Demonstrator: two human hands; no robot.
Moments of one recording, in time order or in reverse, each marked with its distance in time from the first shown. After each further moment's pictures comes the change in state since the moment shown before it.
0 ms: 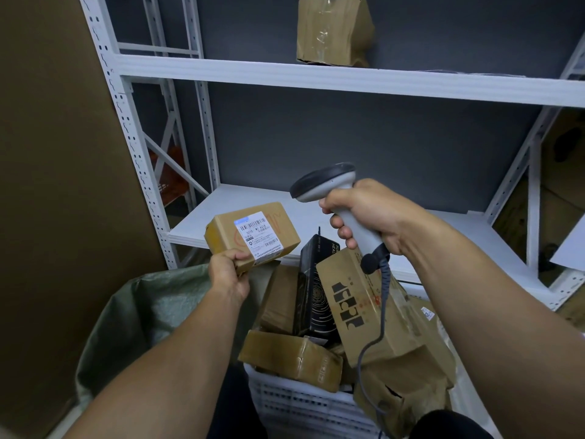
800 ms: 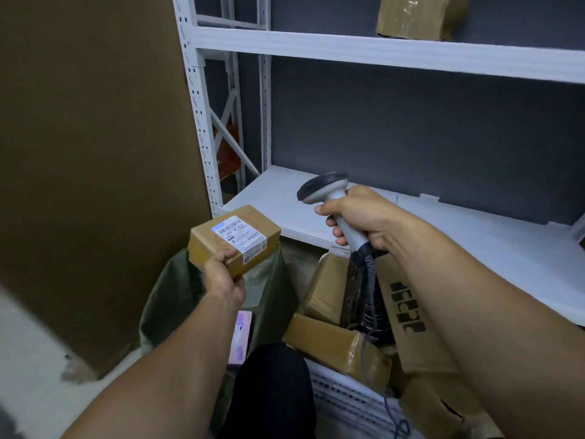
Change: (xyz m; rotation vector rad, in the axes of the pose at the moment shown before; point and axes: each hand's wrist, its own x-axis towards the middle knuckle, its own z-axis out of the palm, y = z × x) left_hand 0.008 0.043 -0.105 -0.105 0.230 0.050; right_hand 0.076 0.022 0.099 -0.037 -0.105 0.045
